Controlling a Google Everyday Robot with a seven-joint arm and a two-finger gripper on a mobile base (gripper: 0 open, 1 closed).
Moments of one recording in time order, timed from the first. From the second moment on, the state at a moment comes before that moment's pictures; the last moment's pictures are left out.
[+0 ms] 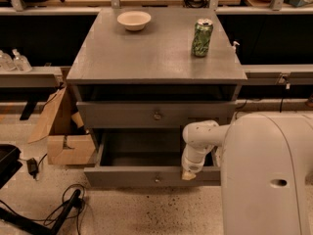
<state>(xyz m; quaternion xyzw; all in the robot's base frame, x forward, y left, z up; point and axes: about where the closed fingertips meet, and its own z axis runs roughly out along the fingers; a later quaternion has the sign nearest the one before) 0.551 -0.140 0.404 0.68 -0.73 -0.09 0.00</state>
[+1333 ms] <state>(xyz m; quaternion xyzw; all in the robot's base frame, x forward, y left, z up) 0.525 -0.140 0.415 0.66 -0.74 -0.08 0.02</state>
